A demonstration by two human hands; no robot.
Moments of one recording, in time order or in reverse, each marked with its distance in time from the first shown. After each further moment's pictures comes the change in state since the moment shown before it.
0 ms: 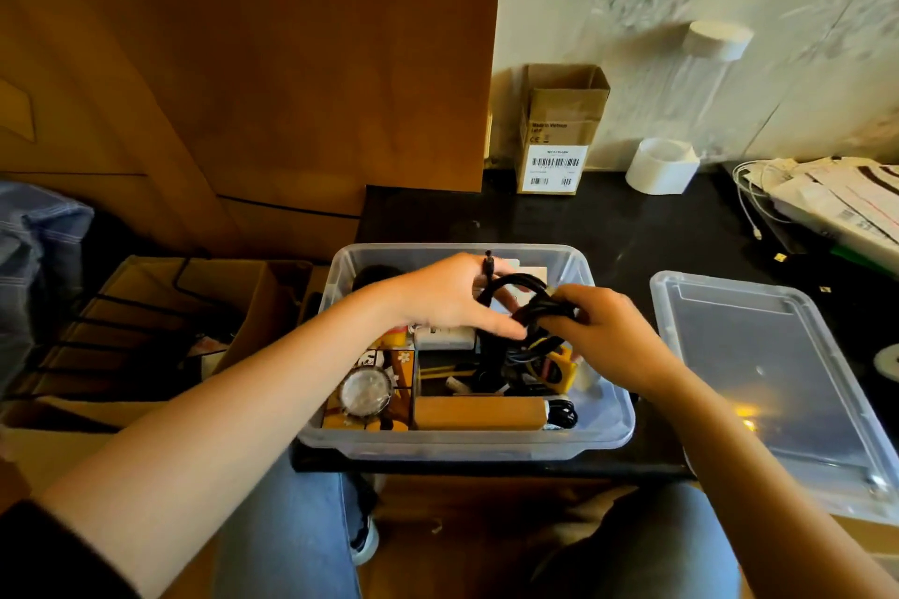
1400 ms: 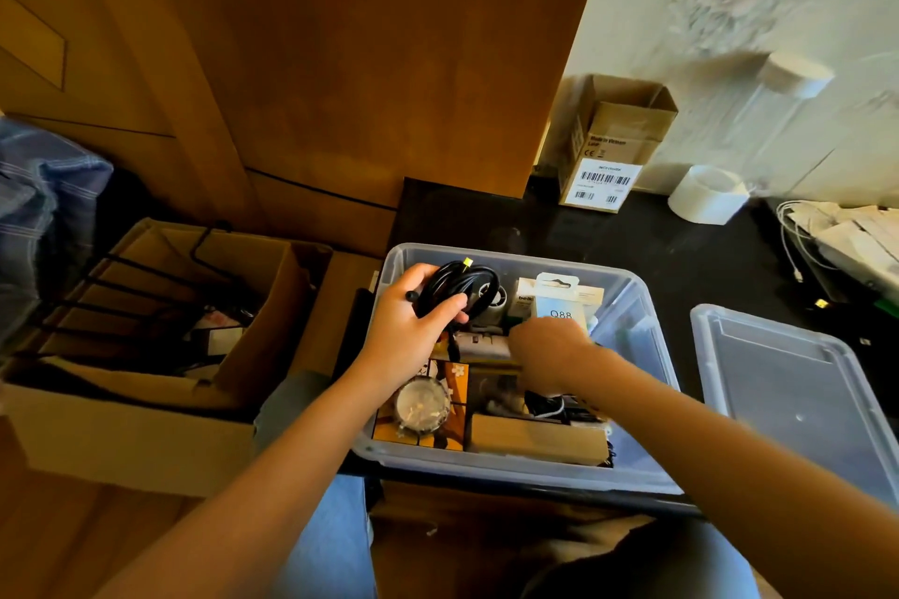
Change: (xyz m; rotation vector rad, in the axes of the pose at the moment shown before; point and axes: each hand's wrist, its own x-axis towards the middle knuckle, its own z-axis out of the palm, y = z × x) left_hand -0.063 -0.071 0.006 -0.400 0.834 0.037; right_hand 0.069 -0.046 0.084 -1.086 -0.577 -0.010
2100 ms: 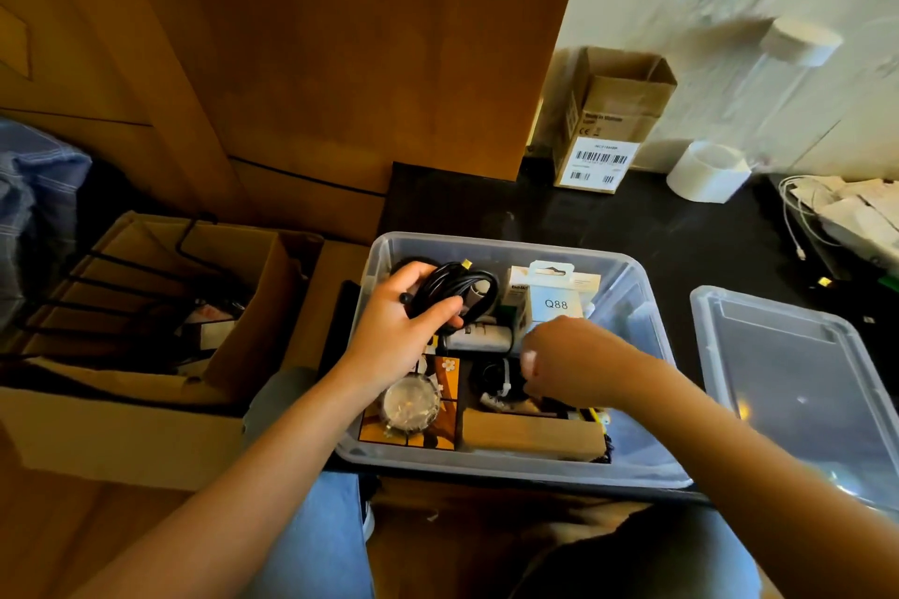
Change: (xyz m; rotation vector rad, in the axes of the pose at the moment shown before) left_hand -0.002 0.001 0.000 0.048 -0.091 -0.008; right_hand -0.029 0.018 0.006 0.262 0.014 -0.025
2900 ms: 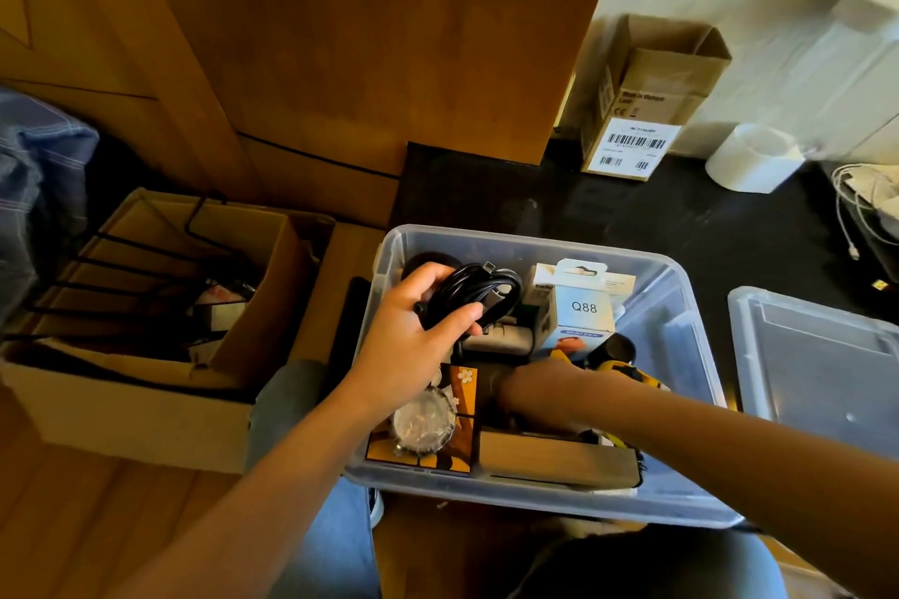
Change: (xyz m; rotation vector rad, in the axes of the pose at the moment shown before) left_hand 0.000 -0.003 0.001 -0.059 0.006 -0.069; right_hand 0.063 -0.010 0.053 -0.382 -0.308 -0.365
